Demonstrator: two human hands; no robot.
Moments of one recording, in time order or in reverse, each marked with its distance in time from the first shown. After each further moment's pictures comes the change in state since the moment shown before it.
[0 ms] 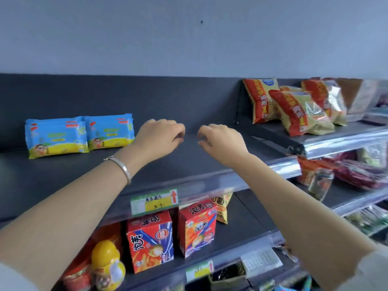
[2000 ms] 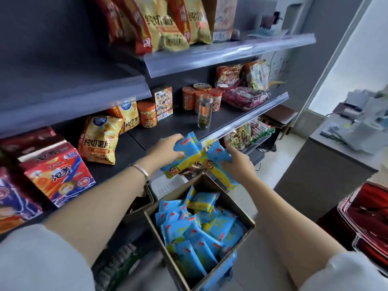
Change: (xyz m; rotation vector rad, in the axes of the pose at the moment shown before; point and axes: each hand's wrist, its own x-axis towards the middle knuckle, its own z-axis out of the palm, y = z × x) left_hand -0.003 0.391 0.162 -0.770 -0.586 -0.053; right_hand -0.395 0.262 0.010 0.274 -0.348 0.968
